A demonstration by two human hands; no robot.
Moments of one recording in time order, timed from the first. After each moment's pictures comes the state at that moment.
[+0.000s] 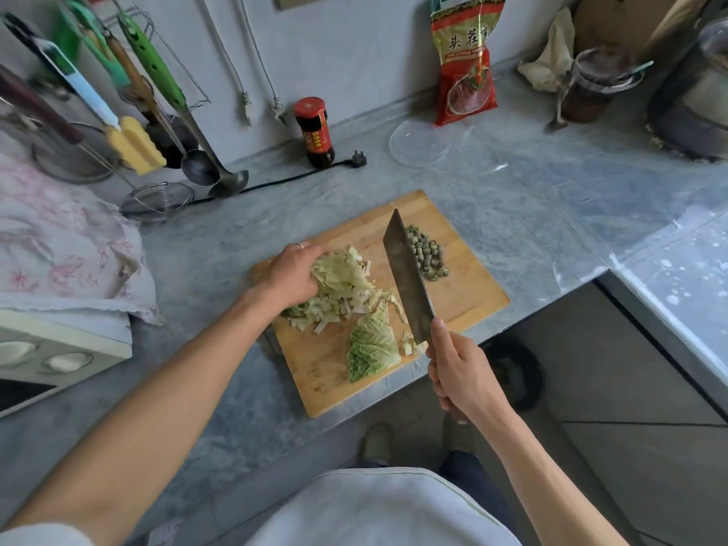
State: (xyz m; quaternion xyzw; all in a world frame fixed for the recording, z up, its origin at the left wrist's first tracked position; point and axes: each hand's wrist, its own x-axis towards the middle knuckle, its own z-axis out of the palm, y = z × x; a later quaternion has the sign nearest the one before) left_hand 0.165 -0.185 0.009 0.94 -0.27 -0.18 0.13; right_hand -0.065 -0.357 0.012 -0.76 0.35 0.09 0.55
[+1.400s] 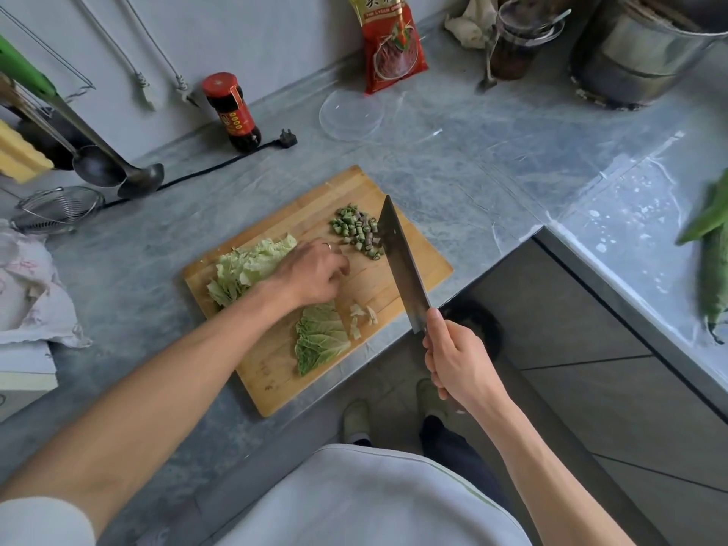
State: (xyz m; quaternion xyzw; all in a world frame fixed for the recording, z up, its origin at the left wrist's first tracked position) left_hand 0.134 -0.279 -0.027 0.85 -0.49 -0.17 0.08; right_hand -0.109 -0.402 0.011 -0.73 0.41 0.06 0.54
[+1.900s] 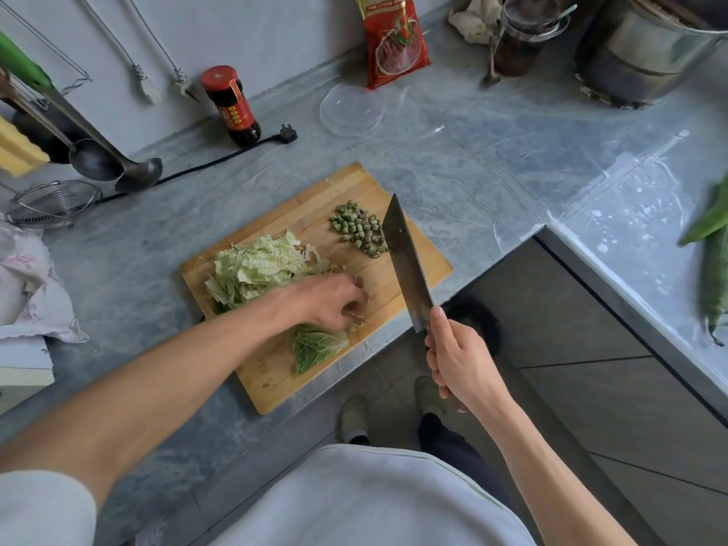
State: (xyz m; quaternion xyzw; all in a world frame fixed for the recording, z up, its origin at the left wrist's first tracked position) left_hand 0.118 -0.287 -0.052 0.74 -0.60 -0.32 -0.02; right_hand -0.110 -0.406 0.012 -0.73 0.41 0.07 0.54
